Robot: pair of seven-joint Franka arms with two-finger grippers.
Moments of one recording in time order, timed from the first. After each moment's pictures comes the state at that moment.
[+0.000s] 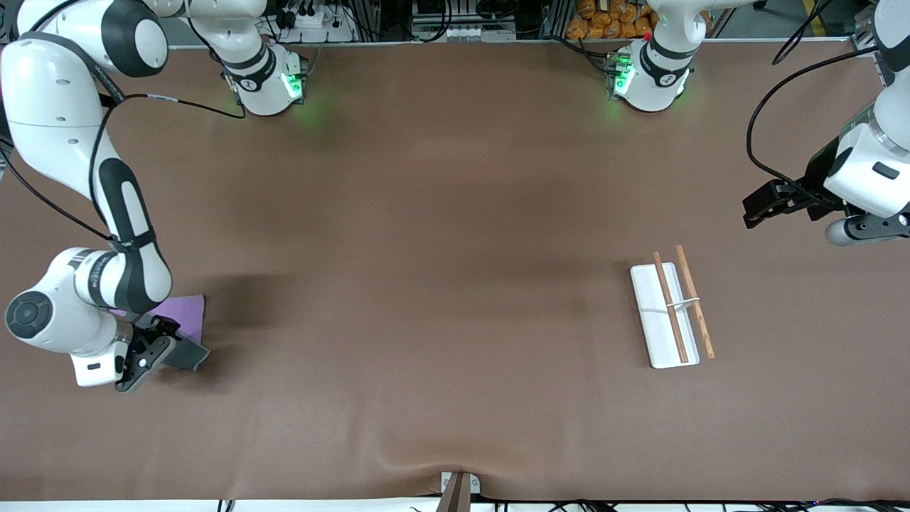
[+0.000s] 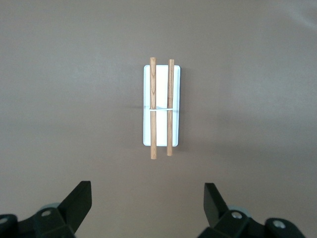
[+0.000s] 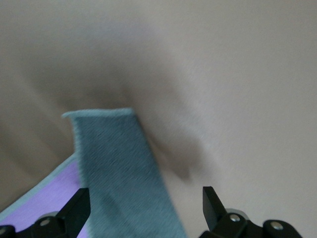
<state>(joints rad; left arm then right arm) 0.09 0.11 -0.24 -1.47 0.05 1.60 -0.26 -0.15 0.84 -0.03 -1.46 -0.02 2.39 -1.14</state>
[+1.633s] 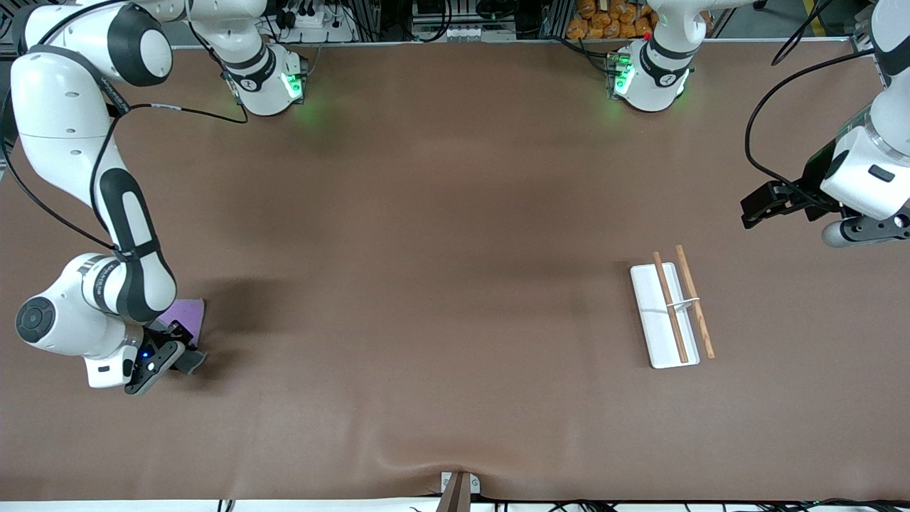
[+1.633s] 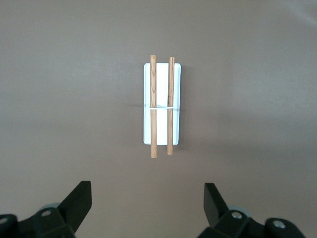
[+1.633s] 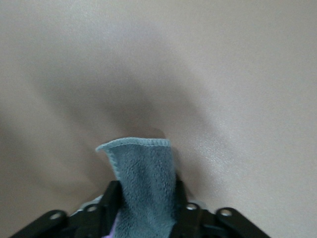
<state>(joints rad) 0.09 0.11 -0.24 -1.48 0.05 1.60 -0.26 -0.15 0.87 -0.02 -1.43 0.12 2.32 -1.15</state>
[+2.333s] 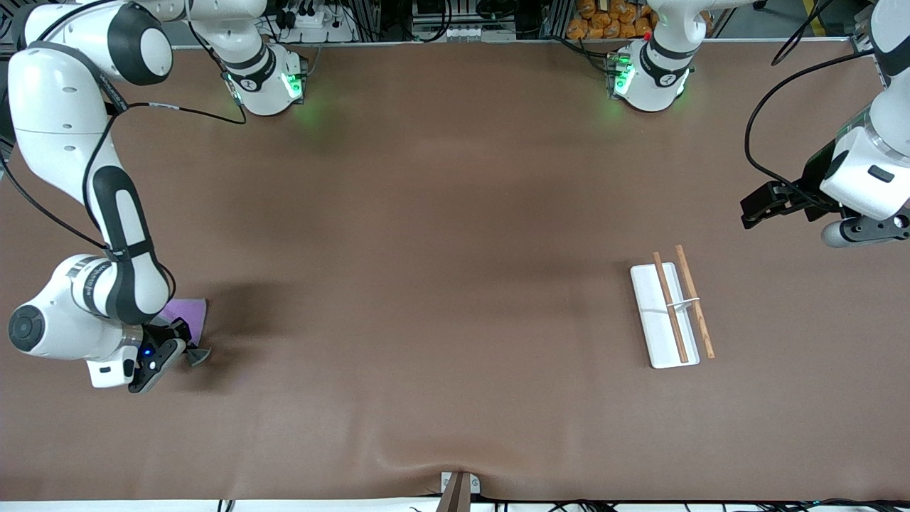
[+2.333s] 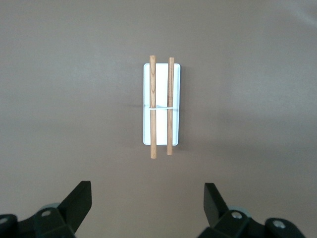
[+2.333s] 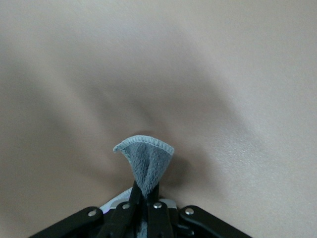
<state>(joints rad) 0.08 0.11 -0.24 -1.48 0.05 1.60 -0.26 -0.14 0.86 -0.02 -1.35 0.16 2.10 -1.13</state>
